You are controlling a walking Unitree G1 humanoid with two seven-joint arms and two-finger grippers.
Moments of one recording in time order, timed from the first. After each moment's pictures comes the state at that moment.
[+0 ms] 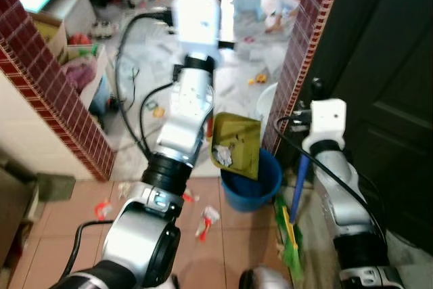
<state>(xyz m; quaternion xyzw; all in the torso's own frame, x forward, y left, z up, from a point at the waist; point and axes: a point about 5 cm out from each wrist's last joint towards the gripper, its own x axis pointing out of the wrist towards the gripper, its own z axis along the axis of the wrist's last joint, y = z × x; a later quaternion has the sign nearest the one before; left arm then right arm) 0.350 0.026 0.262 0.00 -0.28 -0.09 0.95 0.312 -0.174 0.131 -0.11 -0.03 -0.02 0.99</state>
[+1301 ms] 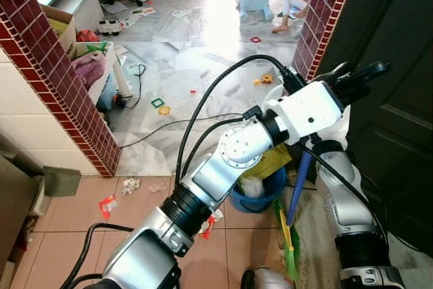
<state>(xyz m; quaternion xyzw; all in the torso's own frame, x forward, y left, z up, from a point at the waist) 0.275 -0.064 0.226 0.14 -0.29 -0.48 0.82 0.313 -0.179 0.129 -0.10 -0.02 -0.03 0.99</state>
